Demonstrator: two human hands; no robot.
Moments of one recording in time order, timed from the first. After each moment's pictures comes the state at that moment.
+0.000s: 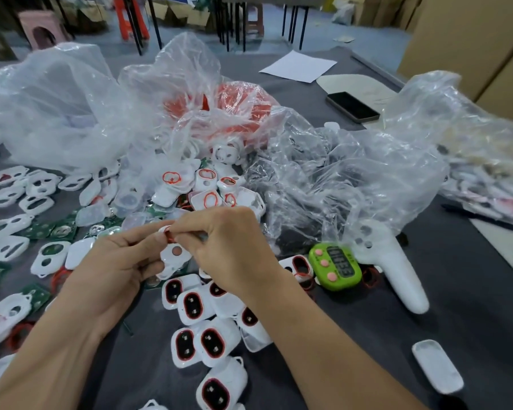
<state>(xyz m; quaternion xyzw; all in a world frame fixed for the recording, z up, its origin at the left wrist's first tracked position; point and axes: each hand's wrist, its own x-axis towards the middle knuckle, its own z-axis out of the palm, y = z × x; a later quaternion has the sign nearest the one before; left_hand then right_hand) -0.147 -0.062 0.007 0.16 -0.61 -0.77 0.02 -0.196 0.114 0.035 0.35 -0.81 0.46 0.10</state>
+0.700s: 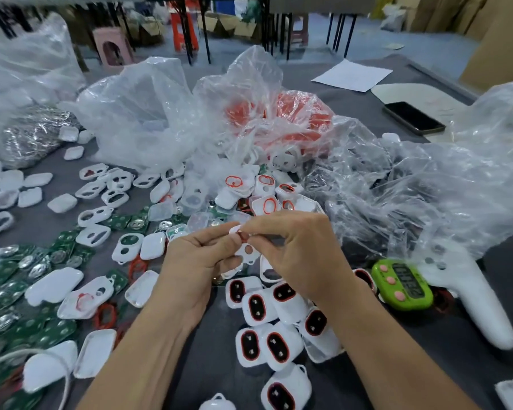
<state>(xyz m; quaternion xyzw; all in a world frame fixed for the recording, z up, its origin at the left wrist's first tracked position) -0.141 -0.041 0.020 0.20 -0.54 -0.81 0.07 -0.204 0.120 0.036 0.40 -0.81 0.42 0.13</state>
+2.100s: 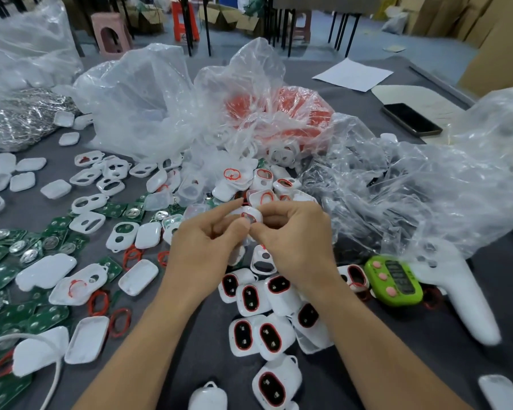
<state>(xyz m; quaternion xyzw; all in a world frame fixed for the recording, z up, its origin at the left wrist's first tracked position) -0.143 -0.032 0.017 0.14 -0.75 -0.63 0.15 -0.200 0.108 0.031 0.15 -0.80 0.58 -0.01</state>
